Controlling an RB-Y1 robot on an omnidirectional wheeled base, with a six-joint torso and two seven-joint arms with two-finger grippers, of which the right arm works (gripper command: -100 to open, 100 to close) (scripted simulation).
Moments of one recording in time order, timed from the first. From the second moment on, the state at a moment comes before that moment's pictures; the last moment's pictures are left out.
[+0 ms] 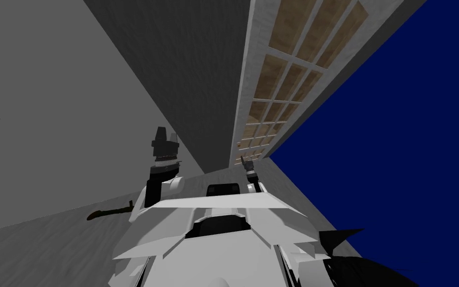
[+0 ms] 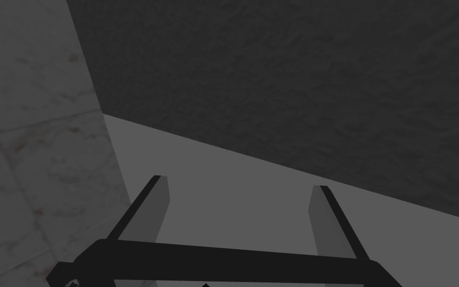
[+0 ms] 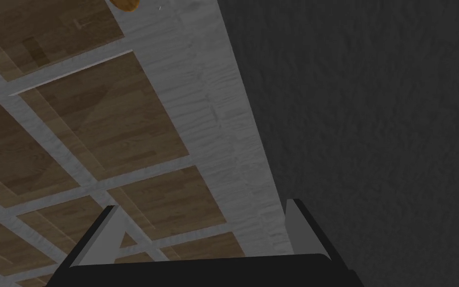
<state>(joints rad) 0.31 -0.09 0.05 -1.39 0.18 -0.73 0.97</state>
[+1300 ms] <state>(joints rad) 0.24 -0.09 0.05 -1.08 0.20 -0.80 1.25</state>
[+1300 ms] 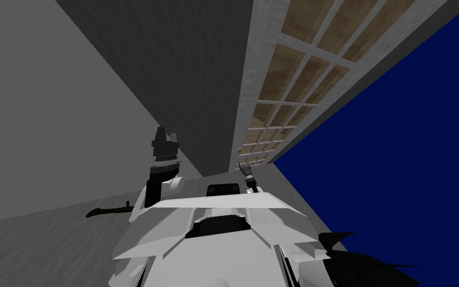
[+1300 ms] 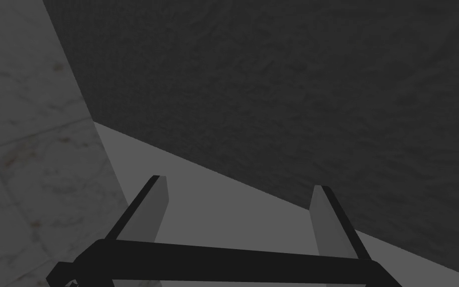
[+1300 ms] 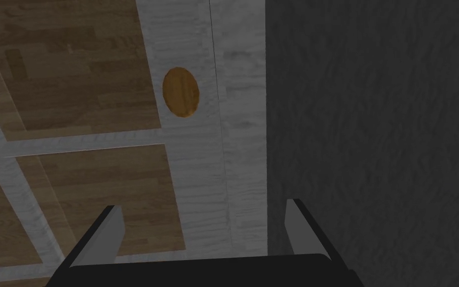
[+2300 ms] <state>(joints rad) 0.13 -0.12 0.05 -0.88 0.21 -0.85 1.30</state>
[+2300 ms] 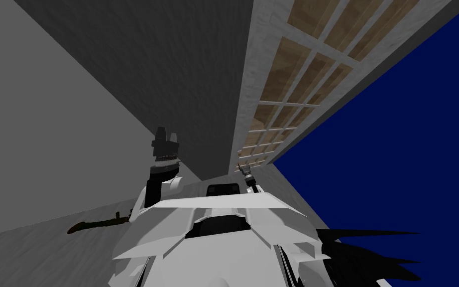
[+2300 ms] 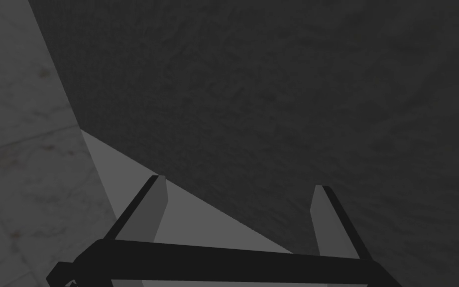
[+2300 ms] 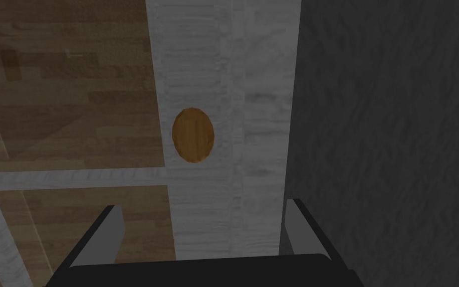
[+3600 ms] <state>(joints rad) -0.04 -0.17 0.05 -0.68 0.21 -0.91 1.25</state>
